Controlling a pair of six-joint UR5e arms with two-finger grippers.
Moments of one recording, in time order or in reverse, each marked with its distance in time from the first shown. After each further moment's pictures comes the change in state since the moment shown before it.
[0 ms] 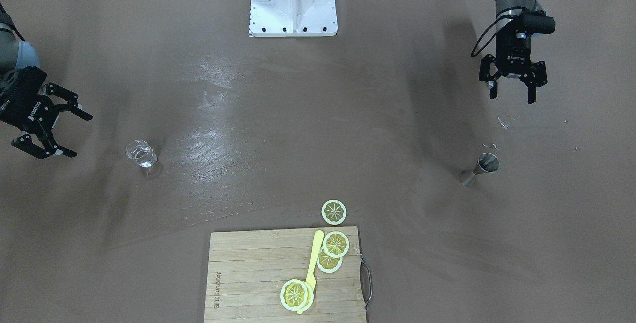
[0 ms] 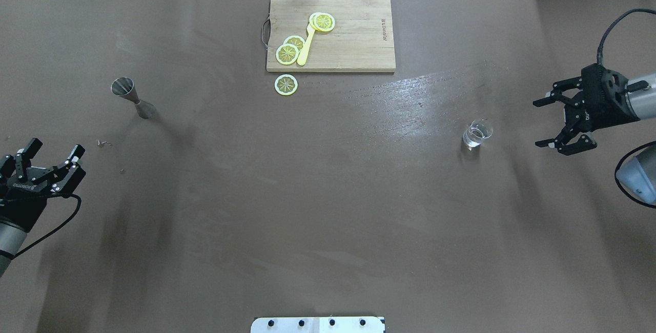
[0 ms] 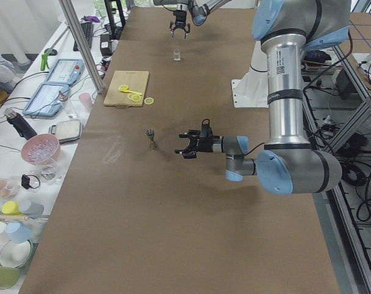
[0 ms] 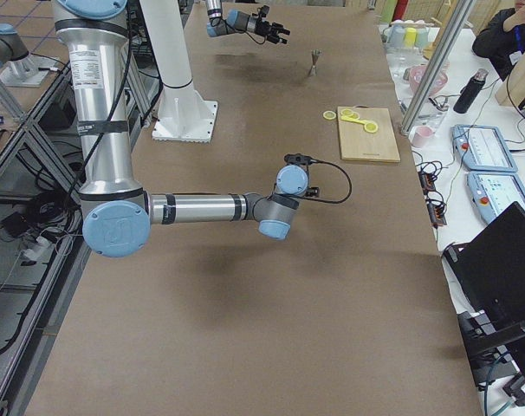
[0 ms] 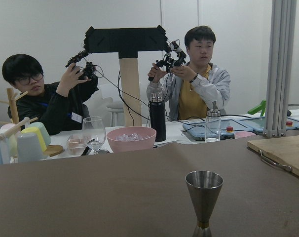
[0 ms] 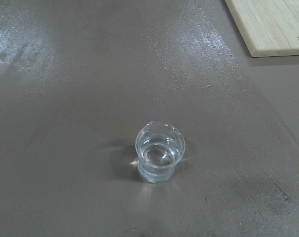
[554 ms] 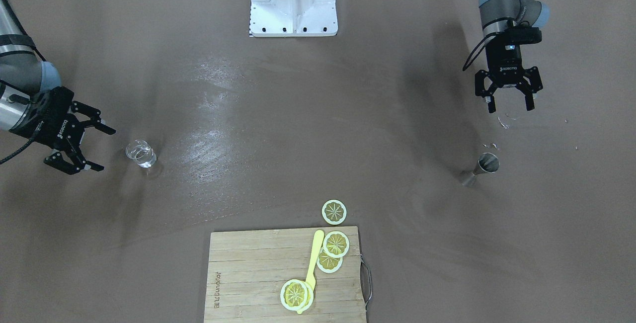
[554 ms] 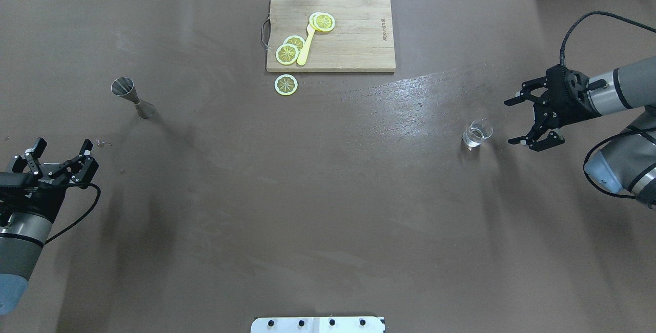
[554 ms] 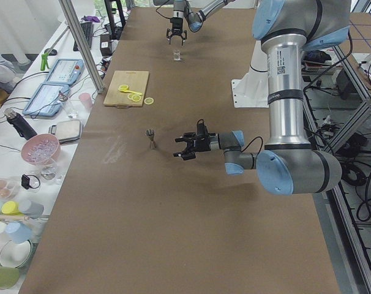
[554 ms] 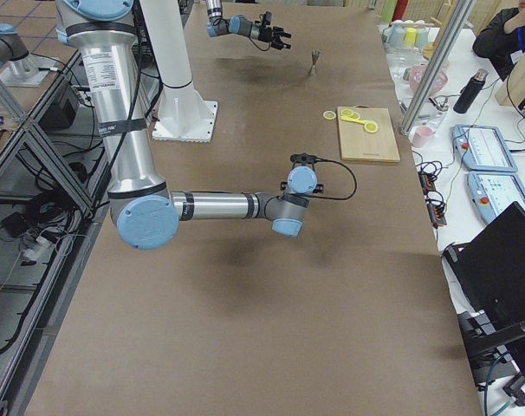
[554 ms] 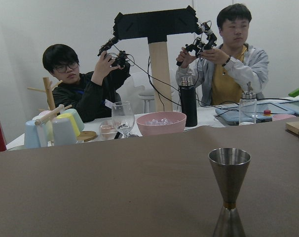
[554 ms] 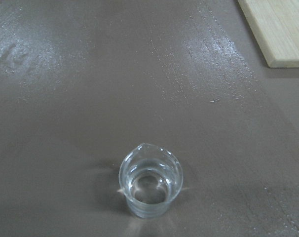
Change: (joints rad) left arm -0.019 -0.018 -0.063 0.411 0.039 -0.269; right arm -0.052 0.109 -0.145 0.079 -0.003 0.007
